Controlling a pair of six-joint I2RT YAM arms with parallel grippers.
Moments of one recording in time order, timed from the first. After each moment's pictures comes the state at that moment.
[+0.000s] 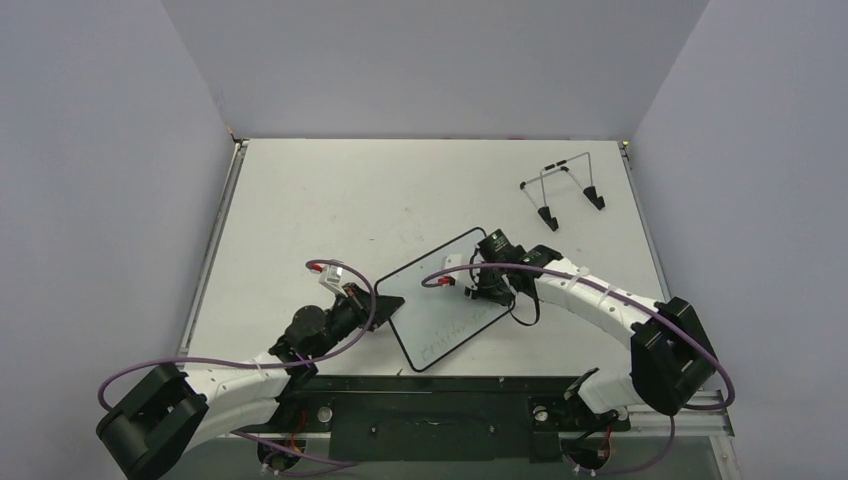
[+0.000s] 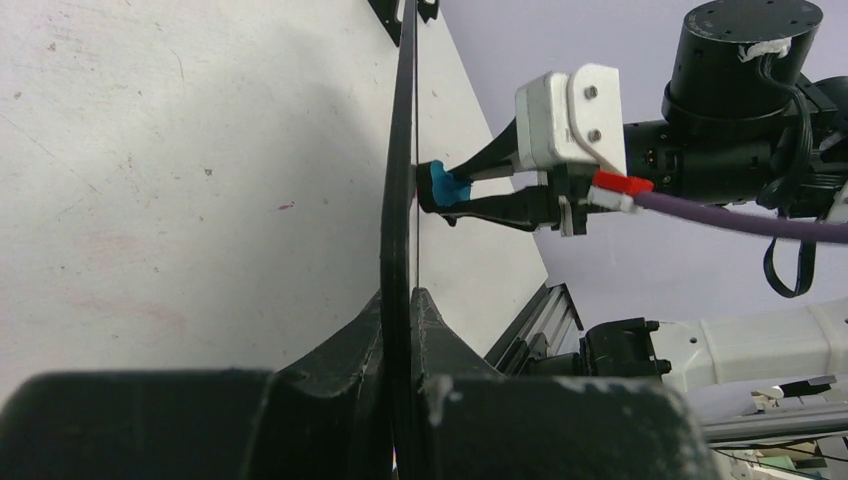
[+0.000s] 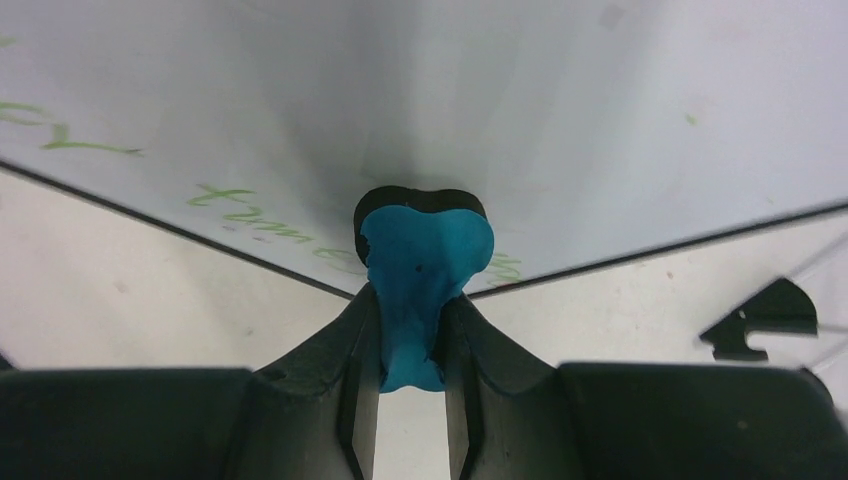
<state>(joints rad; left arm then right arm) -0.76 0.99 0.05 0.91 0.04 -0.98 0.67 1.39 0.91 -0.68 -0.05 -0.77</state>
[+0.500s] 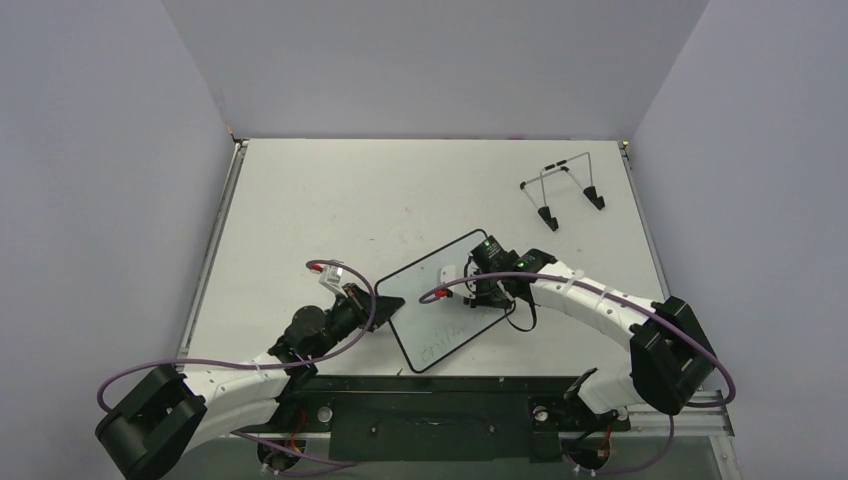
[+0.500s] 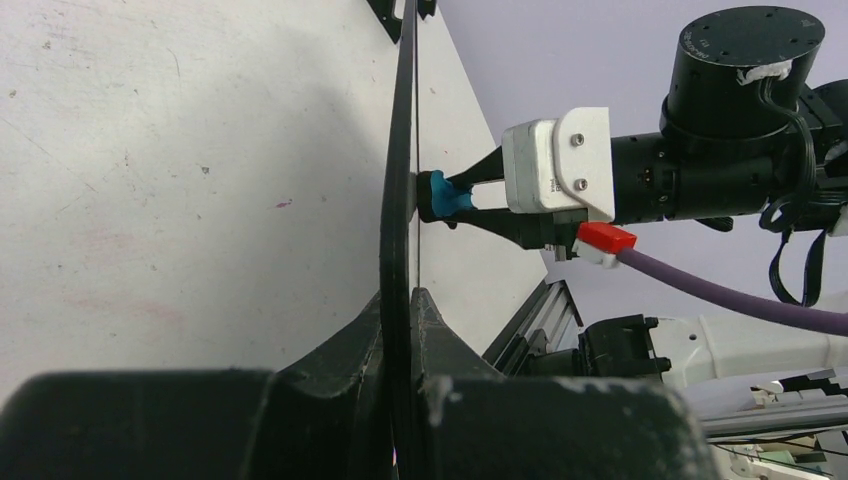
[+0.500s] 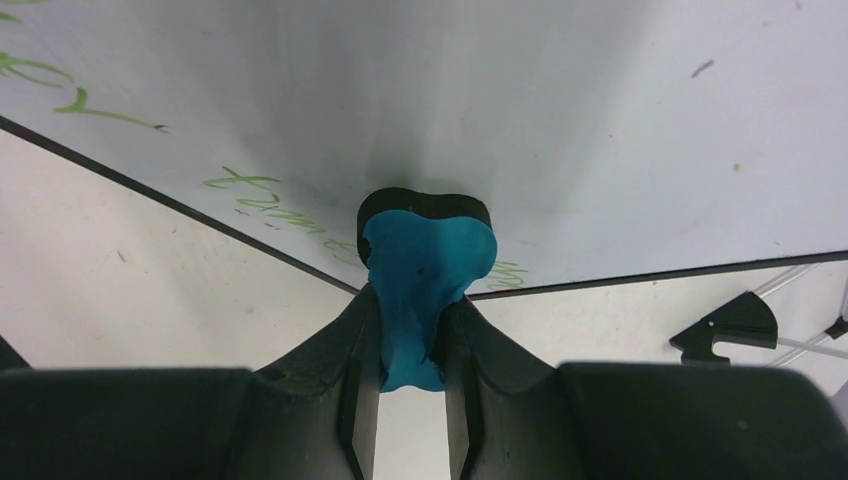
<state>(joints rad) -0.76 0.98 0.05 0.90 0.05 -0.98 0.71 1.40 0.90 -0.70 0.01 -0.82</state>
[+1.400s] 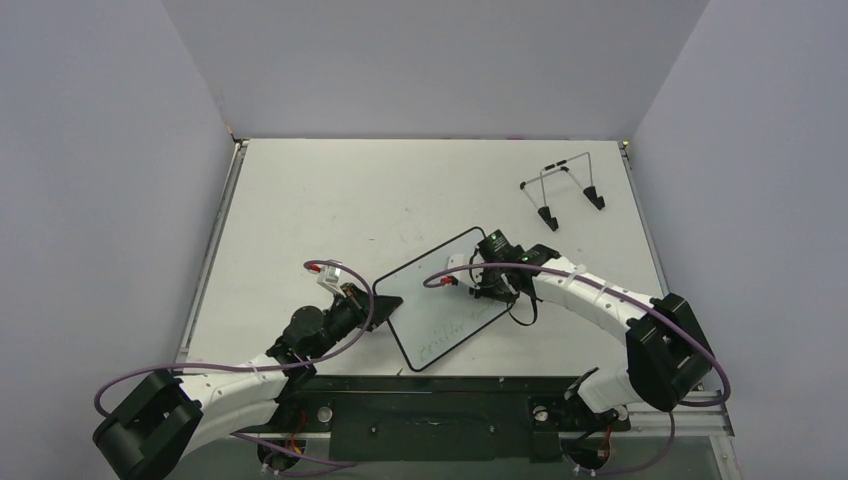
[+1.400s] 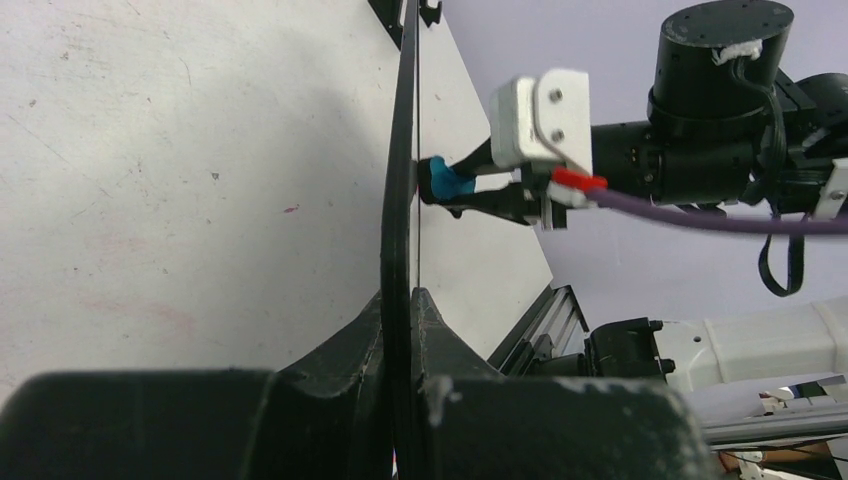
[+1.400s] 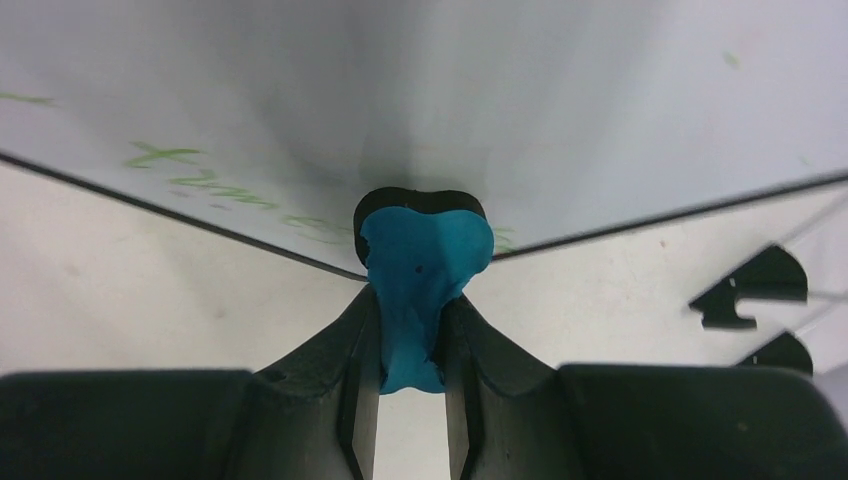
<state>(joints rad) -0.75 0.94 0.04 0.86 0.04 -0.97 0.68 1.41 0.90 -0.70 0.03 -0.79</state>
